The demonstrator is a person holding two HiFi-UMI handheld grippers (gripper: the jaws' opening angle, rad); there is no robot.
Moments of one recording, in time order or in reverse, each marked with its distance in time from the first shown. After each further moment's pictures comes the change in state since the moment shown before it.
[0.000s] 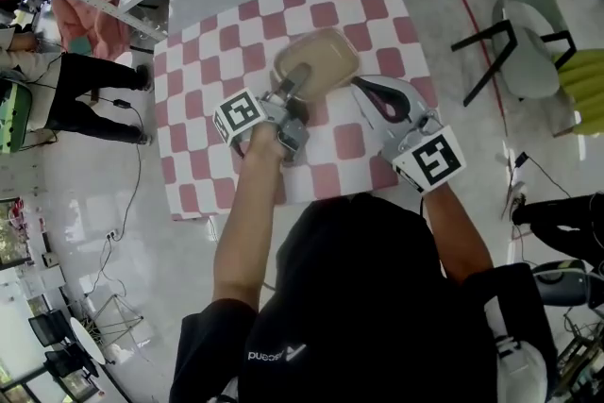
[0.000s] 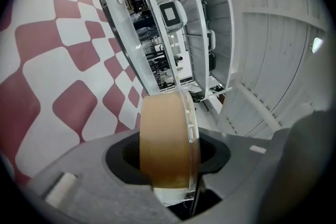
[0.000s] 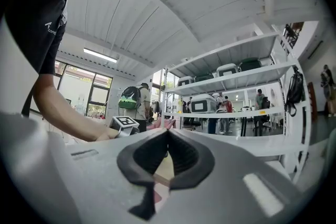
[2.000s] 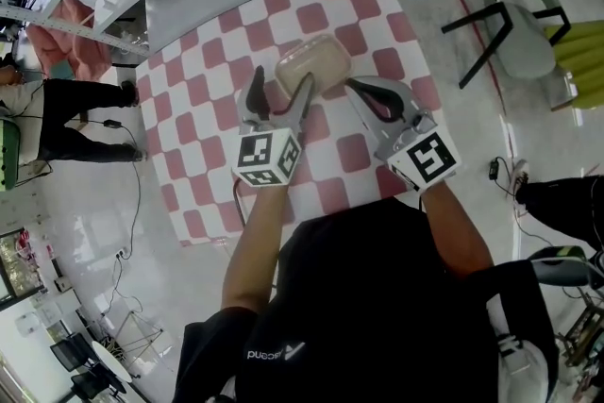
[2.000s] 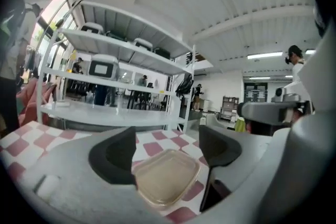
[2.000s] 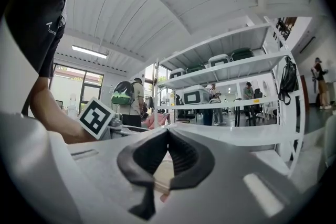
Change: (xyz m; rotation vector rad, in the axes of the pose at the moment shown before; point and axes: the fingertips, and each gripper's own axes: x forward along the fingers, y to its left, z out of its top) left arm 0.018 -0.028 0.046 1.097 -0.182 0.219; right arm 0.036 -0.040 -0.047 0.037 0.081 -0.069
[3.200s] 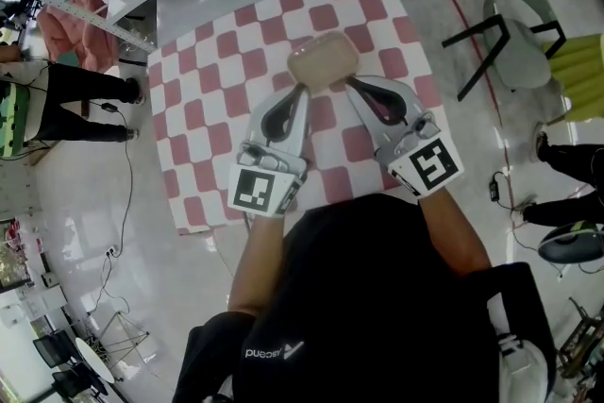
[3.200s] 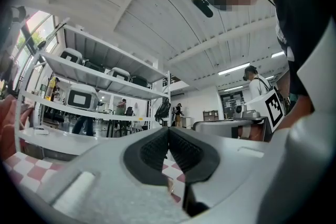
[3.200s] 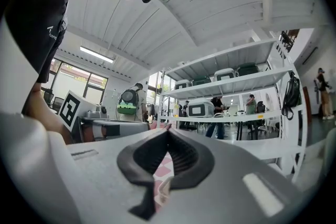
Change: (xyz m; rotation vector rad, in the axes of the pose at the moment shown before) left arm -0.109 -0.062 0.076 0.139 -0.281 -0.215; right arm -0.015 0.059 0.051 -0.056 -0.110 0.003
